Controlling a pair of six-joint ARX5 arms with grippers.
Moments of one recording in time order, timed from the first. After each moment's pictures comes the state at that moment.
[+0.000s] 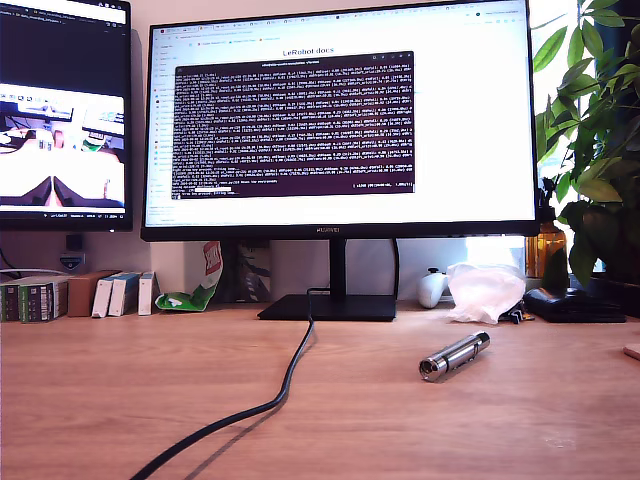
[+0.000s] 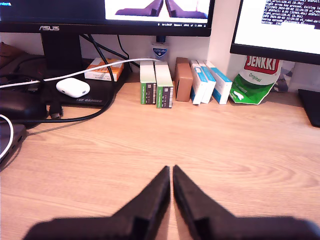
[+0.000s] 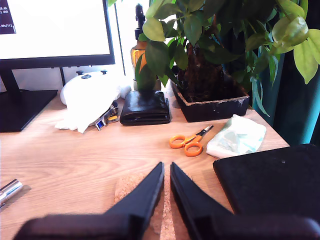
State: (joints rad) left arm -0.04 0.00 0.01 -0.19 -0.16 -0.18; right arm -0.01 0.01 0.03 -0.18 0.13 0.03
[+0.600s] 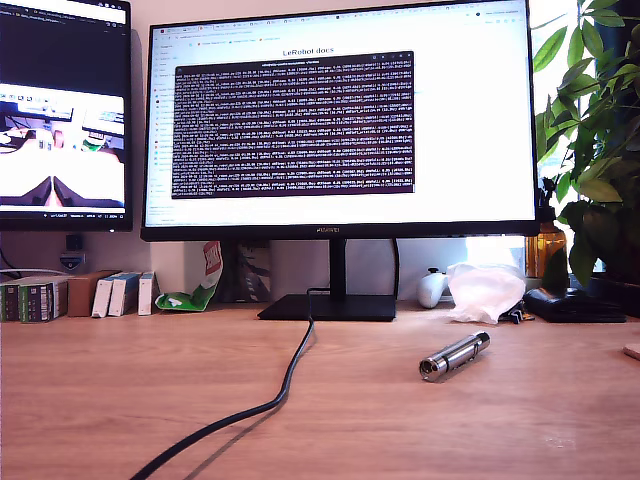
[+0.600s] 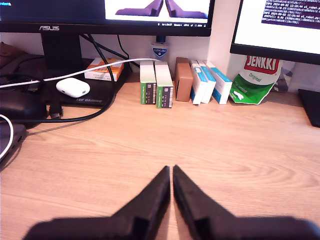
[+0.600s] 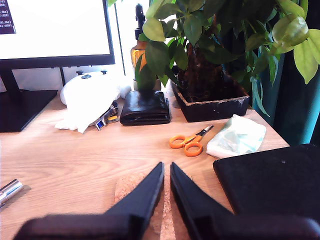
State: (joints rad) left arm -0.04 0.00 0.01 -0.19 -0.16 -0.18; right arm -0.01 0.01 0.03 -0.18 0.13 0.03
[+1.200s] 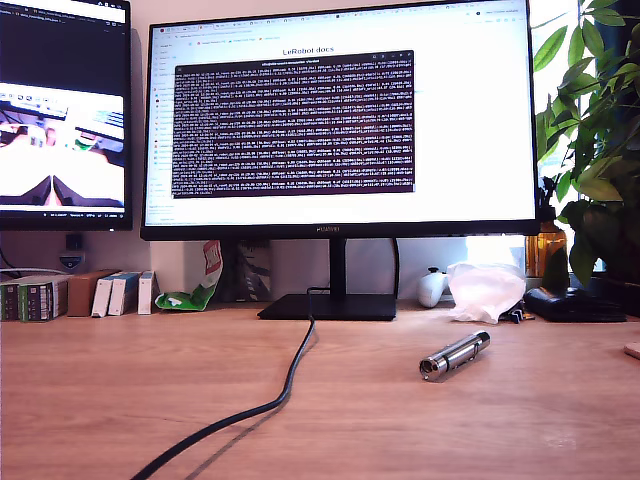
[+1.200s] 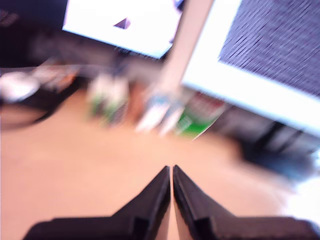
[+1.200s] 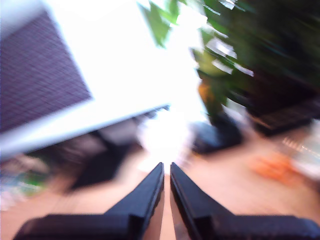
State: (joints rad) left arm -0.04 0.00 0.01 0.03 0.07 -0.42; right arm -0.01 0.01 0.03 0.04 -0.13 0.37
